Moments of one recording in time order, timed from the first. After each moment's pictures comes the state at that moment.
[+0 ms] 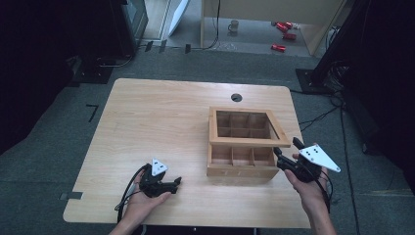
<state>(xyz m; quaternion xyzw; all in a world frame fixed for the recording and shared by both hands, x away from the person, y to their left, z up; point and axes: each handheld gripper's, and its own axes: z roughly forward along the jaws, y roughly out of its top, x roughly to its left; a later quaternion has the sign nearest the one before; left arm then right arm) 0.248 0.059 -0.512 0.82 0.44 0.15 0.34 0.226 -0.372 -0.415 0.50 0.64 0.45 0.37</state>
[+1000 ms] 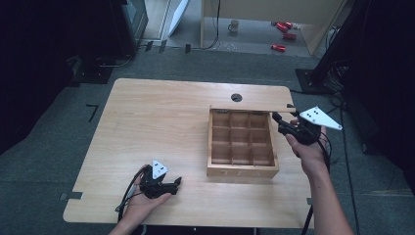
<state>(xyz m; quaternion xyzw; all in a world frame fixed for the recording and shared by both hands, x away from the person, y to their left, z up) 0.246 0.059 -0.517 0.82 0.43 0.17 0.35 0.308 -0.382 -0.369 0.45 0.65 0.50 0.35</state>
